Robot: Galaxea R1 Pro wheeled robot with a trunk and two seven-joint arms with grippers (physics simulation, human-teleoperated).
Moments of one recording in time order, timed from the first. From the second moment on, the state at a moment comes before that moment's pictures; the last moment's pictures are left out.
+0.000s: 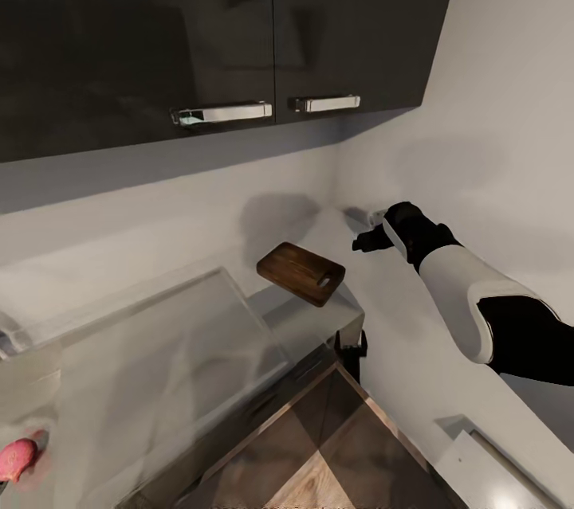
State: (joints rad) left arm -0.07 0.02 -0.14 -0.25 0.04 -0.50 -0.15; right arm -1.42 -0.01 0.08 -0.31 0.19 0.80 0.18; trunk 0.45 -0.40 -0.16
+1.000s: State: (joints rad) left arm -0.07 0.02 -0.14 -0.25 0.04 -0.50 -0.15; right arm -1.42 -0.01 0.08 -0.32 0.19 0.80 0.17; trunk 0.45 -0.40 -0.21
